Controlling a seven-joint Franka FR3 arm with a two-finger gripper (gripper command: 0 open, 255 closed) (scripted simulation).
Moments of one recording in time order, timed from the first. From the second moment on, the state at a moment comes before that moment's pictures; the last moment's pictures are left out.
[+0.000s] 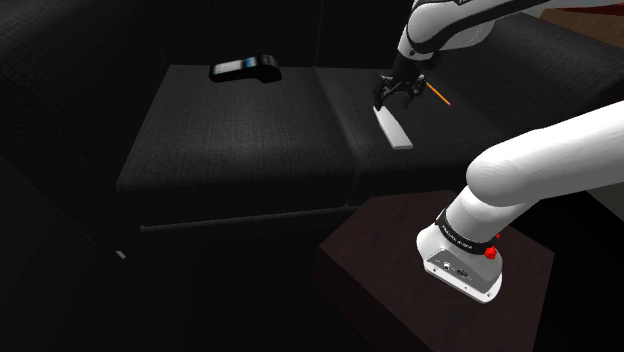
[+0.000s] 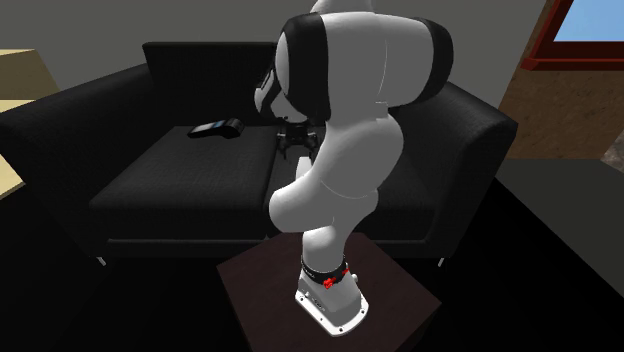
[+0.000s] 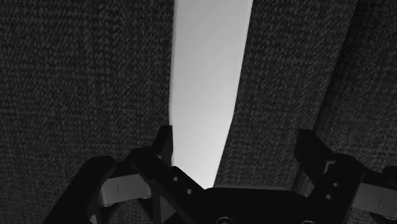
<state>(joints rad) -0.31 -0.56 -0.07 -2.73 -0.06 2.23 0.19</state>
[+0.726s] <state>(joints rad) -0.36 -0.42 -0.10 -2.81 -0.08 2.44 0.22</state>
